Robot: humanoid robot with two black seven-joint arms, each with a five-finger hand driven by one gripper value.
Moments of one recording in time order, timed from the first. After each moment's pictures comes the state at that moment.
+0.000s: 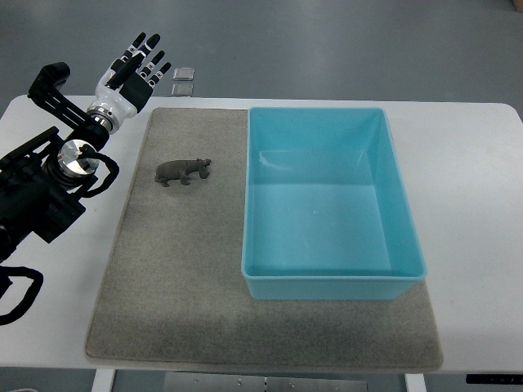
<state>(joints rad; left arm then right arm) -0.95 0.20 -0.61 -0.36 -0.33 -0.35 -0.21 0.06 0.00 0.00 0.08 -0.04 0.24 0.03</state>
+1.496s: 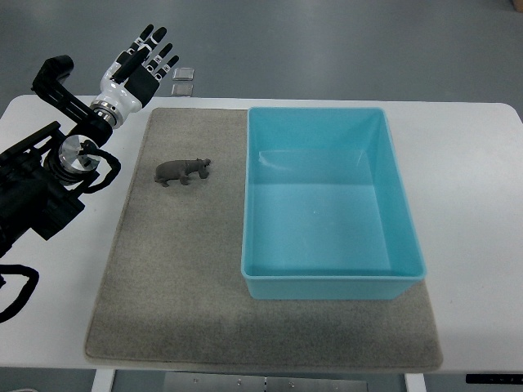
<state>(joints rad) -0.96 0.23 -0.59 -0.45 -0.32 -0.35 -0.21 0.06 0.00 0.00 0.08 -0.04 0.24 0.03</state>
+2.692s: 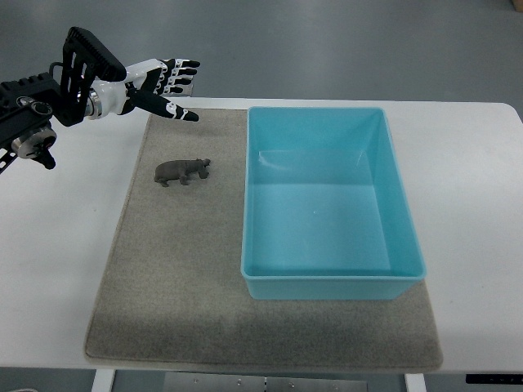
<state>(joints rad) -1.10 0.54 -0.25 -0.76 0.65 -0.31 -0.21 0.06 0.00 0.00 0.08 -0.04 0.24 0.03</state>
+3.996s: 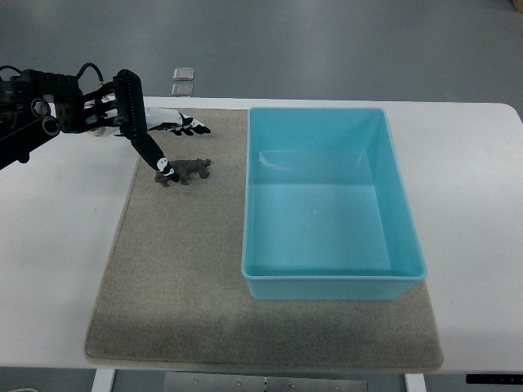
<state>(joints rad) -1.14 0.57 -0.20 -0.88 1.21 -0.48 -0.21 0.06 0.00 0.00 0.08 -0.04 0.24 0.03</state>
